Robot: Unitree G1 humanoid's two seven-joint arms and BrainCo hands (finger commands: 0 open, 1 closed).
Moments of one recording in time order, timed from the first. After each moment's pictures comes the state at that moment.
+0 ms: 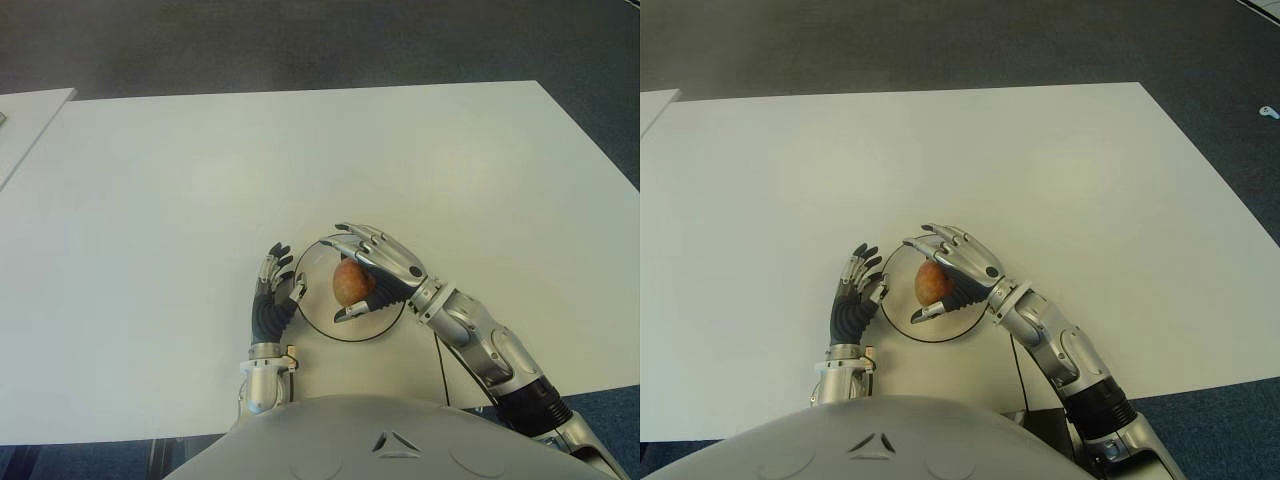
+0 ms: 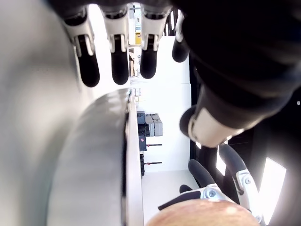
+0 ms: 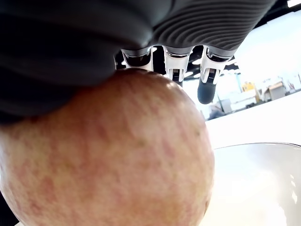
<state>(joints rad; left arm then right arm) 0.53 -0.09 -0.26 0.07 0.19 -0.49 0.27 0.07 -0.44 0.39 -0.18 -0.87 -0.41 0.05</state>
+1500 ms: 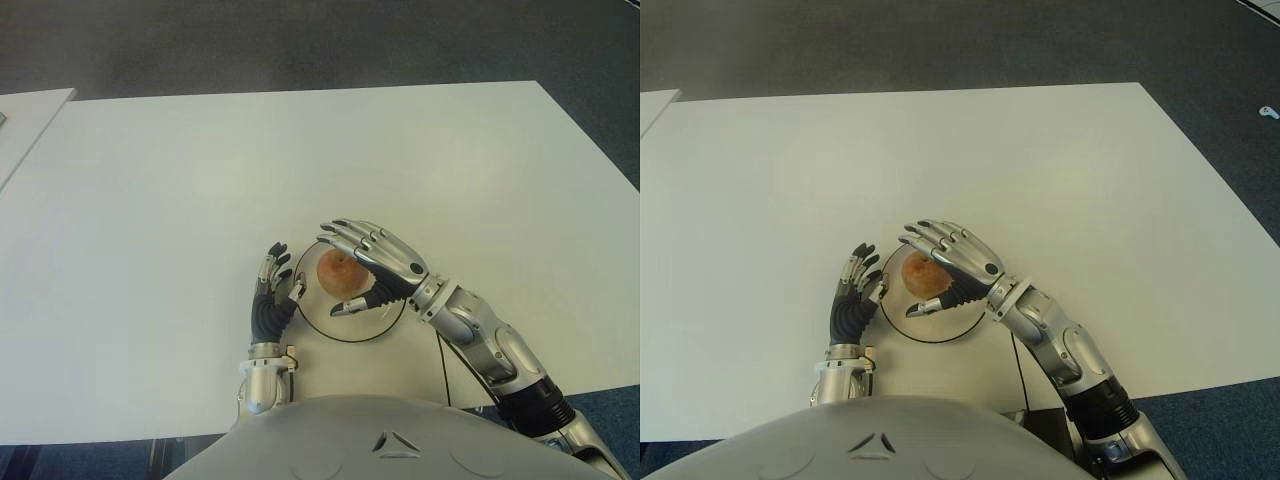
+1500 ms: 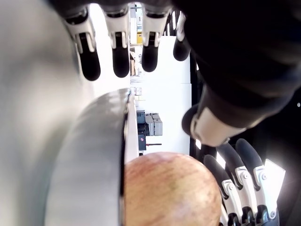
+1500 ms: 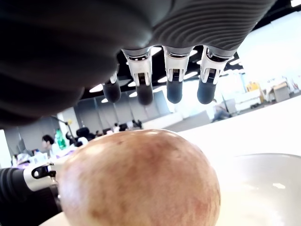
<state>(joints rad) 0.53 -0.09 -0.26 0.07 0.17 -0.49 0.25 0.07 -0.45 0.37 -0.24 -0.85 -0.41 0.09</state>
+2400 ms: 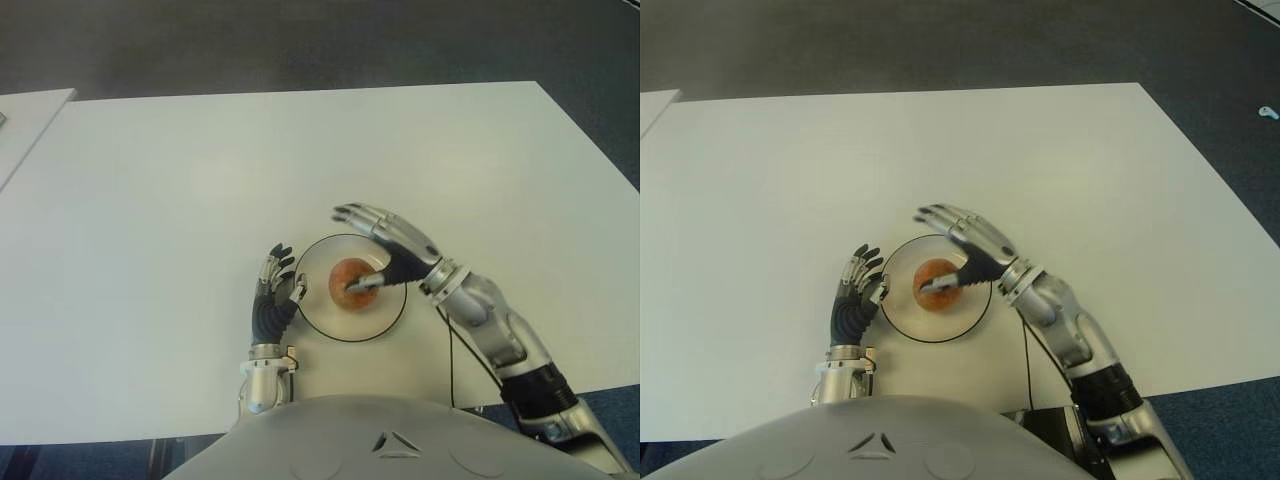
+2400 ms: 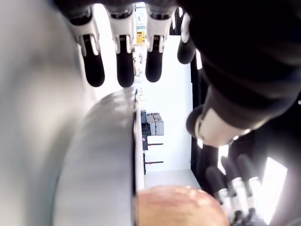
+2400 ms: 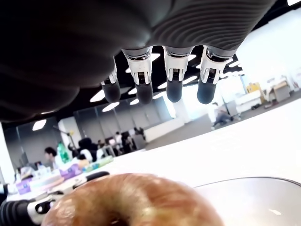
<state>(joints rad) 0.53 -0.09 -0.26 0.08 0.18 -0.49 0.26 -0.02 -0.43 0.26 -0.06 -0.56 -0.40 0.15</state>
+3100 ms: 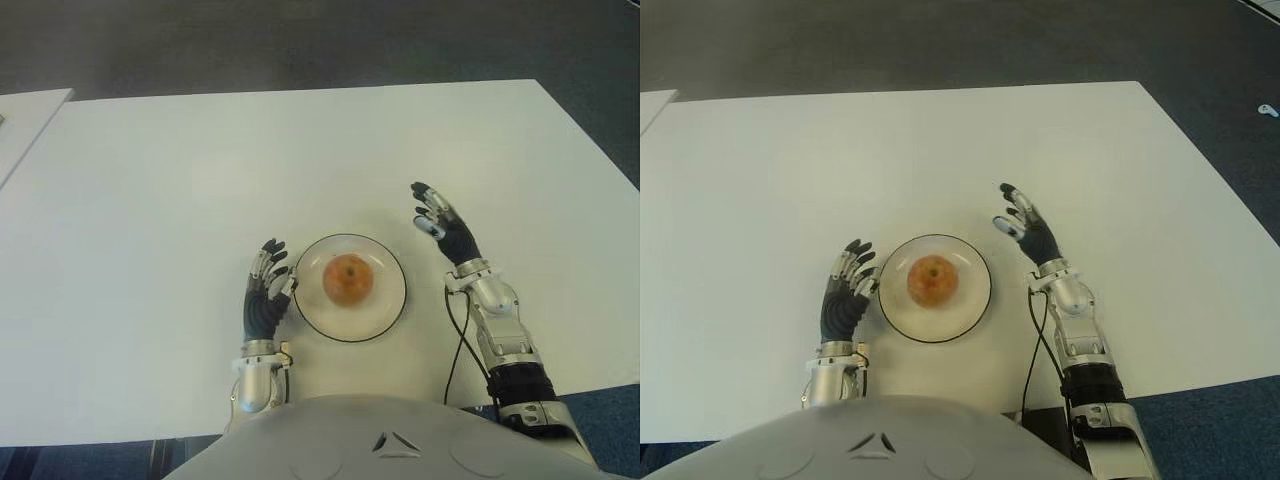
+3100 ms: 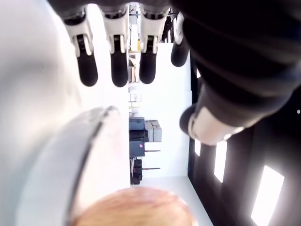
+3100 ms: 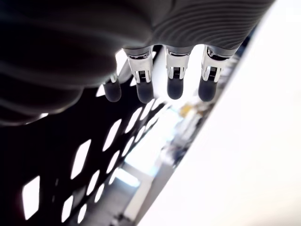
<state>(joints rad) 0.59 -0.07 -0.26 -0.11 0.15 -0.40 0.26 0.02 -0.26 -0.01 0.20 0.05 -0.27 0.21</state>
